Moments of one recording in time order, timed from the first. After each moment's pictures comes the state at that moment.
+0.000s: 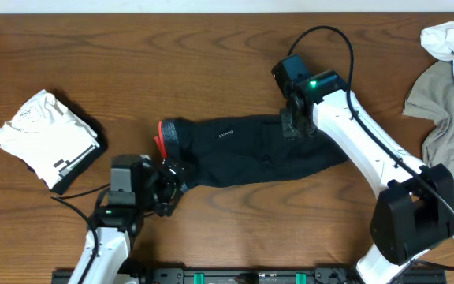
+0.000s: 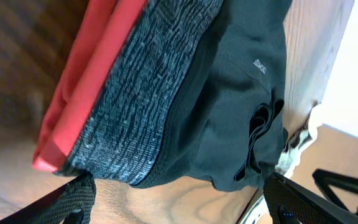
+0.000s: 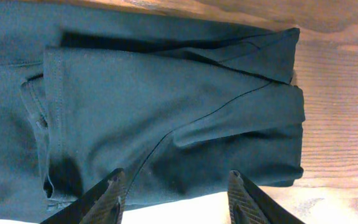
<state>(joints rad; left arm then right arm) -0.11 1.00 0.33 -0.24 0.50 -1.21 0.44 1.83 1.48 -1.11 0.20 0.36</state>
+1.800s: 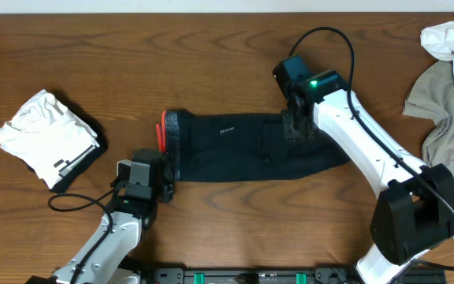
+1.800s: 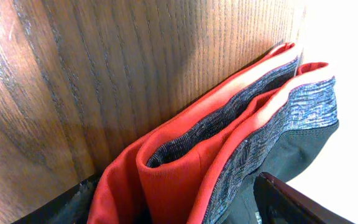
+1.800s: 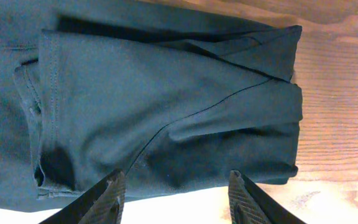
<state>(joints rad) -0.21 1.21 0.32 0.00 -0.03 -1.63 0.44 1.83 1.48 -1.13 0.20 0.36</state>
